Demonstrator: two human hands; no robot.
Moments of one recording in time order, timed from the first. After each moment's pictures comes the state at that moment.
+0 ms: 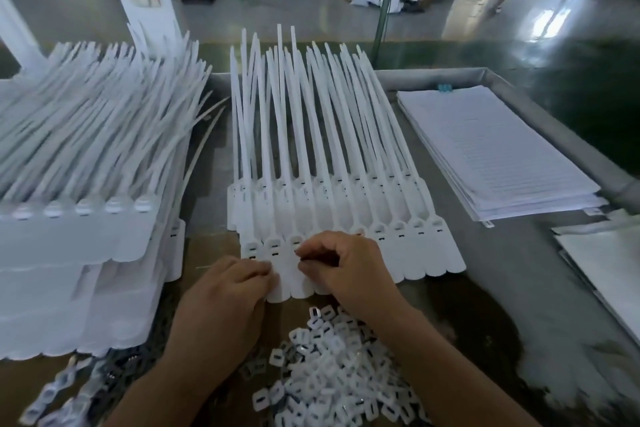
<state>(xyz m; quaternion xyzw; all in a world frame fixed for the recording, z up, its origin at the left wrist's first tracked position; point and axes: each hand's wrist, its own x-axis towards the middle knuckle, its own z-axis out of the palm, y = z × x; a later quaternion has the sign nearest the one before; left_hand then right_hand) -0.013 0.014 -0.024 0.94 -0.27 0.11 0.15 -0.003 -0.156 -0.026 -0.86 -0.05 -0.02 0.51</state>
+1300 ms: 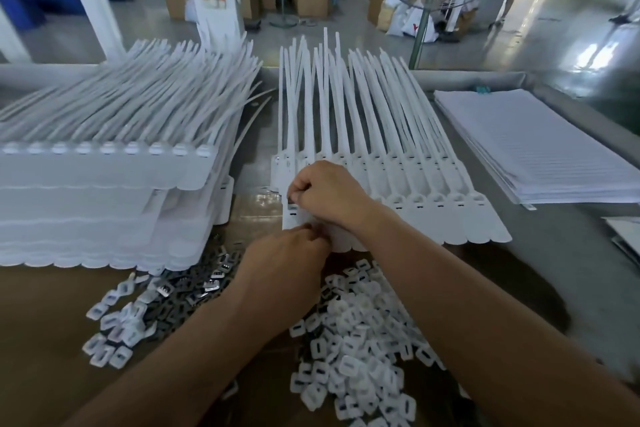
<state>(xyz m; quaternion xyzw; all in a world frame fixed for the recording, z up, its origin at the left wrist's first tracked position) -0.030 -0.002 -0.031 0.96 -0.27 0.06 0.04 0.047 -0.099 -0.009 -0.95 -0.11 0.04 0.30</state>
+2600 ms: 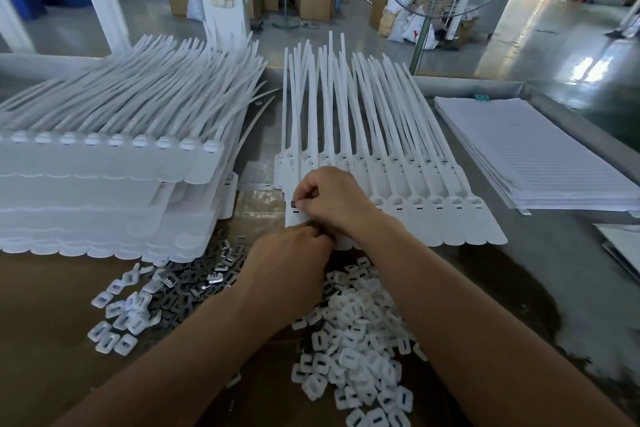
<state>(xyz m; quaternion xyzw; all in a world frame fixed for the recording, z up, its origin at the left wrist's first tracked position) -0.033 -0.003 -0.030 0.96 -0.26 0.07 0.07 0.035 -0.101 -0.014 -0.93 -0.11 0.03 0.34</state>
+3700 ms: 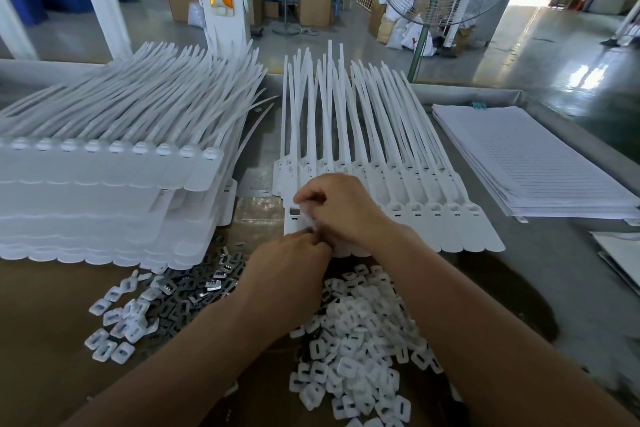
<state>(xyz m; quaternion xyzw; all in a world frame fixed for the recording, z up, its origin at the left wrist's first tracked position) -0.029 -0.008 -0.033 0.96 -0.26 0.07 0.09 0.034 -0.117 -0.013 -0.93 -0.18 -0.03 0.31</state>
